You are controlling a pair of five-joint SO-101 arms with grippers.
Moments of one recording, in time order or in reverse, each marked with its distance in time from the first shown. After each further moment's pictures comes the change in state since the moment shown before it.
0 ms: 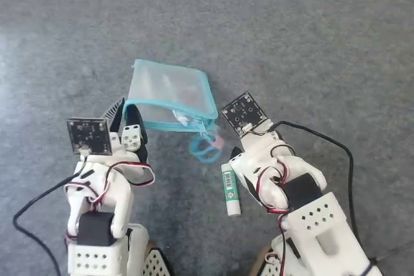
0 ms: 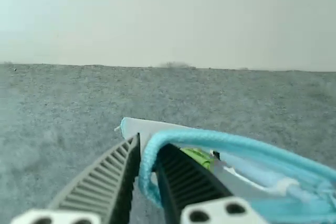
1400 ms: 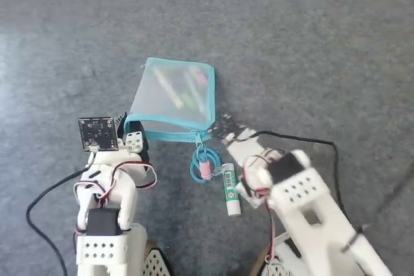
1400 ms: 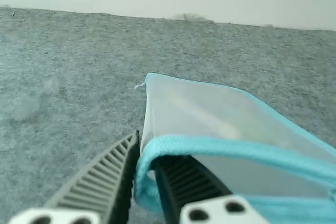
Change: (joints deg) left arm -2.5 -0.1 11.7 -4.5 0.4; right arm -2.9 19.8 -5.2 15.6 9.0
